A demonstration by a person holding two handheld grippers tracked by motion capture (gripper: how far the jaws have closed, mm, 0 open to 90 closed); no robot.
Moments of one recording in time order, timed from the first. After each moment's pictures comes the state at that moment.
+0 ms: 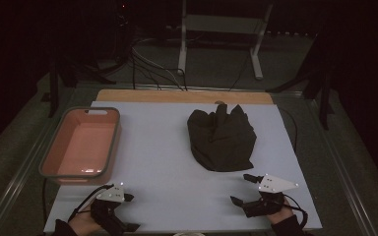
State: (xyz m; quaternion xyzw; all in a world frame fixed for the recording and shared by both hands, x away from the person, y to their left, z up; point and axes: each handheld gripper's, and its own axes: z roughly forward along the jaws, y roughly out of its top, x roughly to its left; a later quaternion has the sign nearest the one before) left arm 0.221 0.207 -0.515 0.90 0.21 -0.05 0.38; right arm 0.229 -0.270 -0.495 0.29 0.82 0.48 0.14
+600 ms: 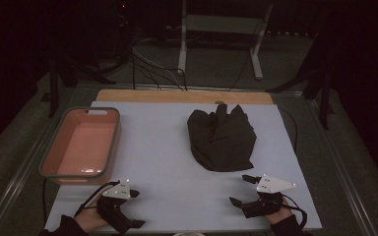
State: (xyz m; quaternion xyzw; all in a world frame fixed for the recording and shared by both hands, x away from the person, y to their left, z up) left arm 0.230 0.195 -0.513 0.90 0.20 -0.04 0.39; right arm 0.230 -0.267 -0.499 0.28 0.83 0.47 0.14
